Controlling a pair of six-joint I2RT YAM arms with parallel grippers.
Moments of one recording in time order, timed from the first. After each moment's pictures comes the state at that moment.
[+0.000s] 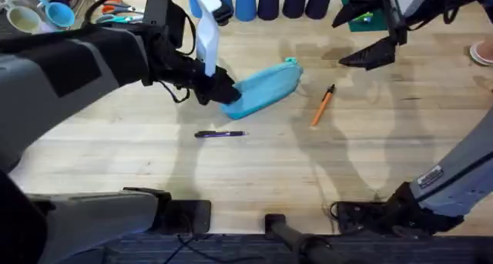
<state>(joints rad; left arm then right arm) -0.13 1.49 0.89 -0.62 0.68 0.76 -0.18 2.07 1.80 -1.48 -0.91 -1.92</state>
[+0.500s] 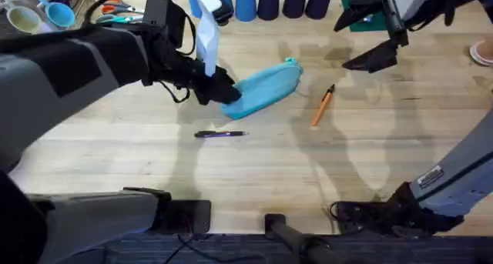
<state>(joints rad) -0.13 1.49 0.89 -0.62 0.68 0.76 -0.18 2.07 1.80 -1.46 -0.83 -1.93</state>
